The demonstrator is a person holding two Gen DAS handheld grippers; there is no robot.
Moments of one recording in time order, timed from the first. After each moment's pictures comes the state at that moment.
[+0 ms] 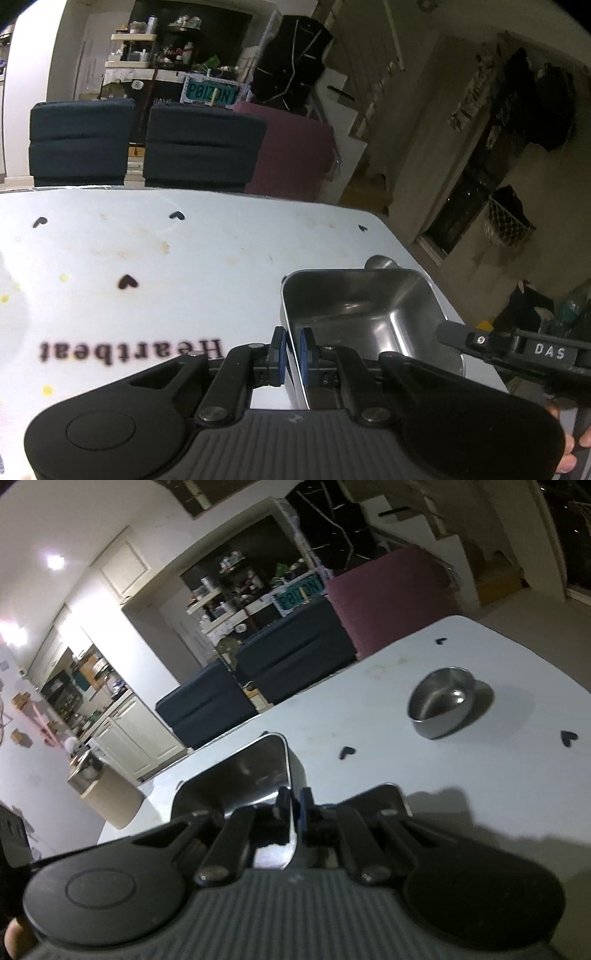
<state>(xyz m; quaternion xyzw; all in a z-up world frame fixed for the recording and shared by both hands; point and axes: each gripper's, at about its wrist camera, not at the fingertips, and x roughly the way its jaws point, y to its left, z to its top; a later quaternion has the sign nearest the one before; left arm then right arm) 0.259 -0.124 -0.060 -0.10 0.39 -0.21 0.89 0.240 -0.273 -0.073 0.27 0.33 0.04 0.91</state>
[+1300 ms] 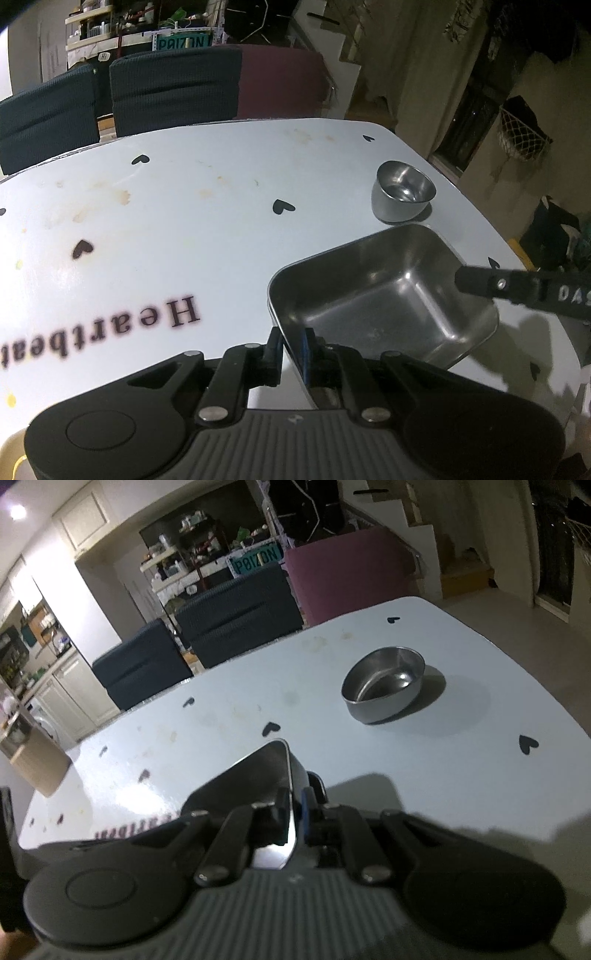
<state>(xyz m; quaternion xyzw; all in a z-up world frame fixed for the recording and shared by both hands) 0.292 -0.180 -0.124 0.00 0.47 -0.22 0.86 0.246 -0.268 -0.096 0.18 0.41 -0.03 0.89</state>
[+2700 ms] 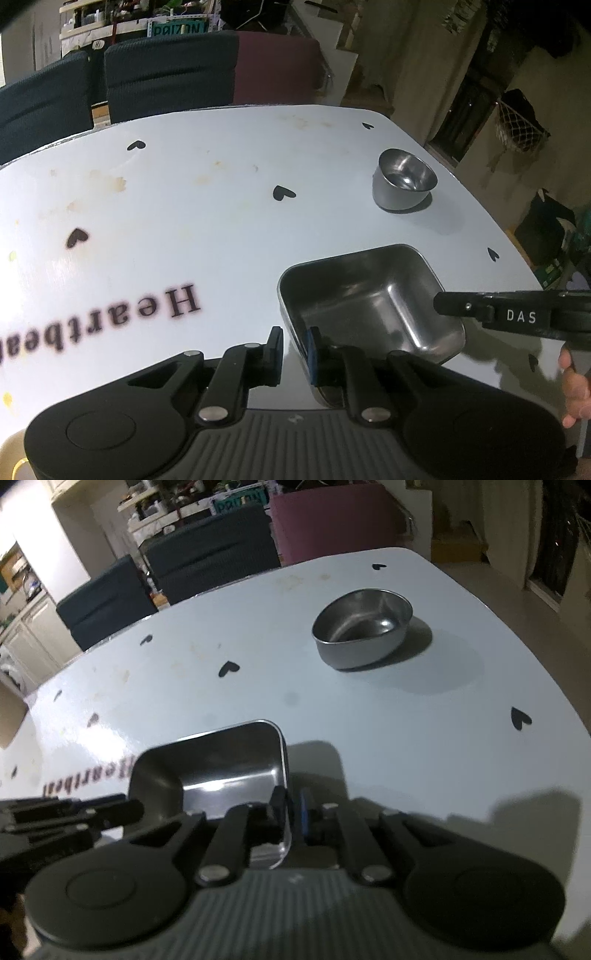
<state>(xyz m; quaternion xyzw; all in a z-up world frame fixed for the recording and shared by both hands) 0.297 -0.175 -0.128 0.00 0.49 -0.23 0.84 0.267 -0.273 -0.129 0.14 0.49 -0.05 0.86</state>
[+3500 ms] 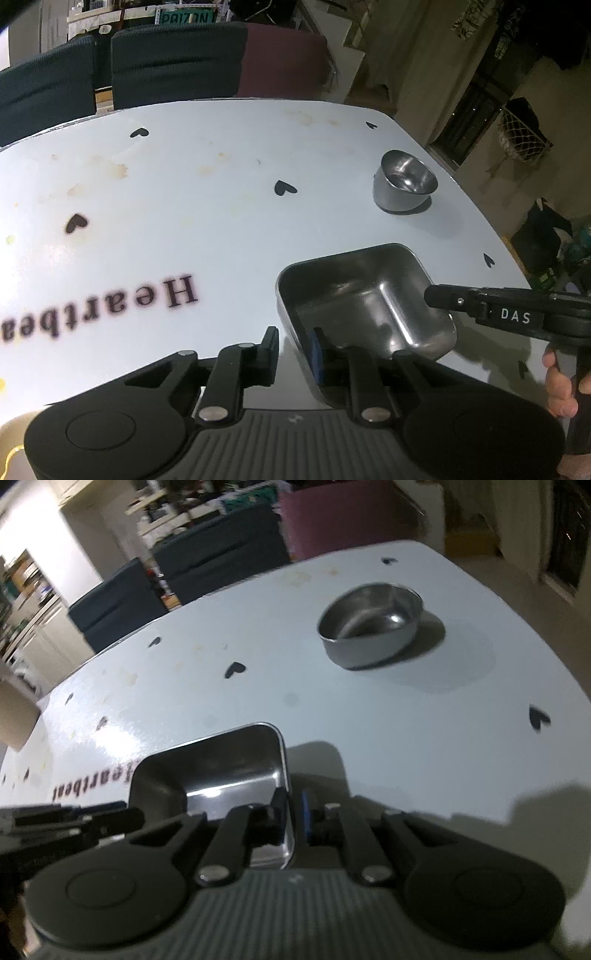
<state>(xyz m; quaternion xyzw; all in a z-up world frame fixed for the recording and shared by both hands) 0.300 -0.170 -0.127 -0.02 0.50 -0.23 0.83 0.274 -0.283 -0.138 0.14 0.47 -0.02 0.87</state>
